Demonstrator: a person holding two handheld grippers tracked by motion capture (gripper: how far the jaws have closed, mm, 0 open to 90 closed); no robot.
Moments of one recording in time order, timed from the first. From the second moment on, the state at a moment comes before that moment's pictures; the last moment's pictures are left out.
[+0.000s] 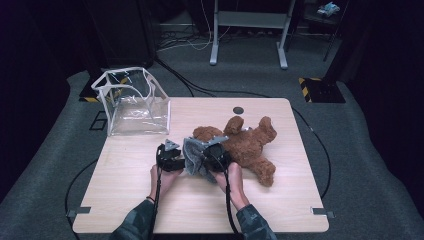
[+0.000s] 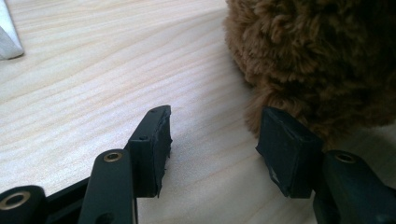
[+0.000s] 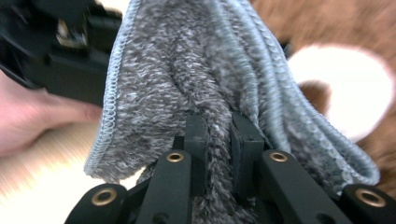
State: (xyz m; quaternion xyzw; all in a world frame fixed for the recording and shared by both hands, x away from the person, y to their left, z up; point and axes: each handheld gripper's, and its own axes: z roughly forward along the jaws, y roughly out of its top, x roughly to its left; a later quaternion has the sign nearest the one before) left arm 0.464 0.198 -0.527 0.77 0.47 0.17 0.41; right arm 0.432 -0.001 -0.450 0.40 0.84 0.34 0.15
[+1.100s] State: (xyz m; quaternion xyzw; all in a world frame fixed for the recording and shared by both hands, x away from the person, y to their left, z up) left arm 0.466 0.195 -0.527 0.78 0.45 0.17 0.40; right arm 0.446 0.004 -0.431 0.40 0.83 0.35 0.17
